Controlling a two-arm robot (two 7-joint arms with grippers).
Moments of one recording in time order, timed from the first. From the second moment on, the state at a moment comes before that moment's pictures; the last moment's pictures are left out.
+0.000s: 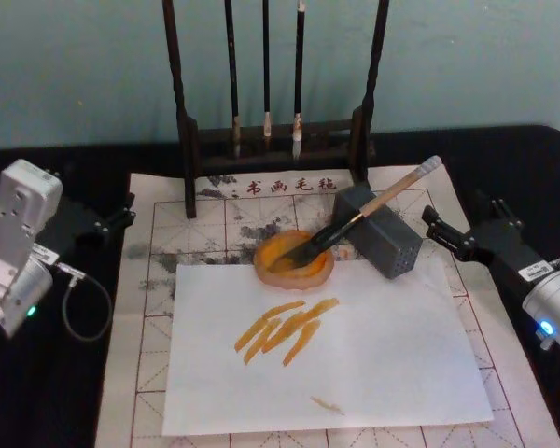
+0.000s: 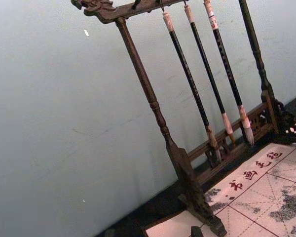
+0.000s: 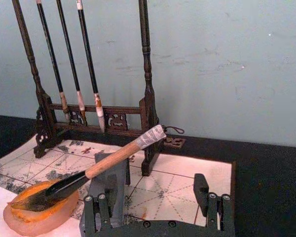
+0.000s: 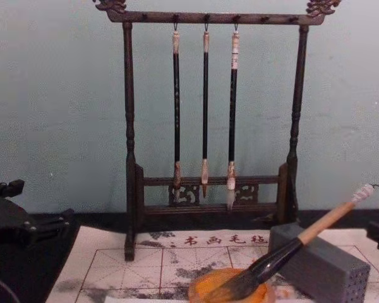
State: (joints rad) left arm -0.20 0.60 0.45 -1.41 -0.25 -0.12 0.03; right arm 0.14 0.53 -0.36 -1.33 0.63 -0.21 0.28
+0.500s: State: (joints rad) left arm -0.20 0.60 0.45 -1.41 -0.25 -0.12 0.03; right arm 0.14 0.53 -0.36 -1.33 0.63 -0.21 0.28
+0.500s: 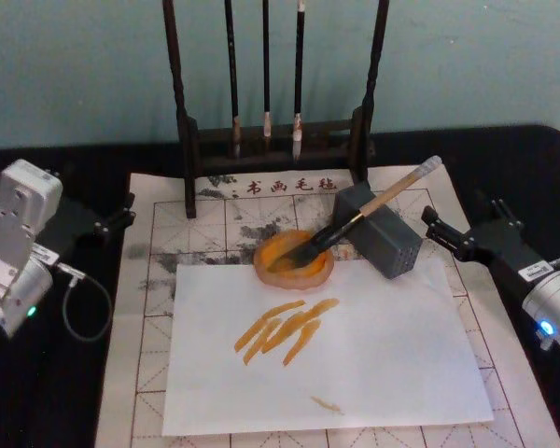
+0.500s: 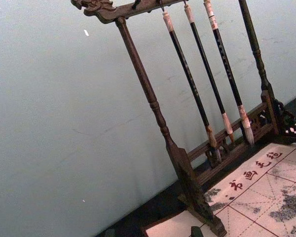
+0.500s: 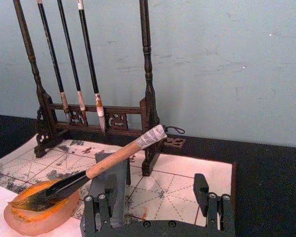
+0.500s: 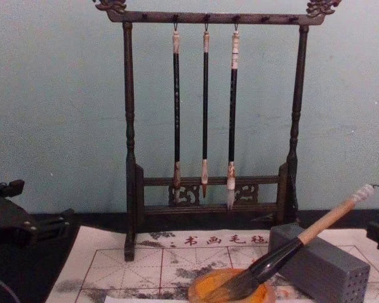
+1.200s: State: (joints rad) left arm -0.20 0.60 0.45 -1.41 -0.25 -0.12 0.03; right arm 0.14 0.53 -0.36 -1.33 0.63 -0.21 0.28
